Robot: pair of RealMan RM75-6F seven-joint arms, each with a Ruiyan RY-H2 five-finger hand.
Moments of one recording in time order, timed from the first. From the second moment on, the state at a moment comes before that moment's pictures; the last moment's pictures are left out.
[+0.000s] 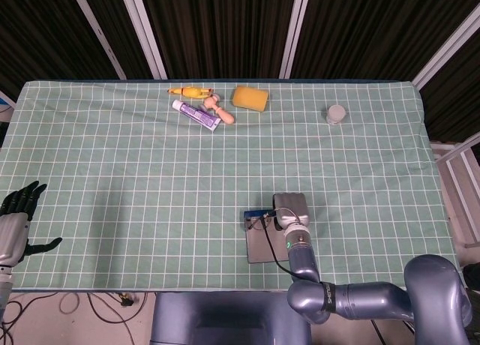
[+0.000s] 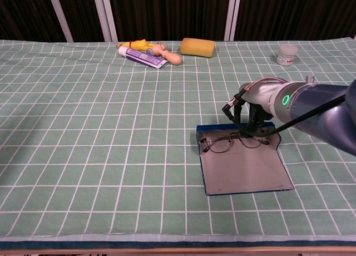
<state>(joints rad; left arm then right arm) -0.16 -1.09 -0.07 -1.70 1.33 1.33 0.03 0.99 -1.71 0.30 -1.70 -0.17 1.33 -0.99</state>
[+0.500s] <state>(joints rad) -0.16 -1.09 -0.07 -1.70 1.33 1.33 0.03 0.98 -1.71 0.30 -1.70 -0.17 1.33 -0.99</state>
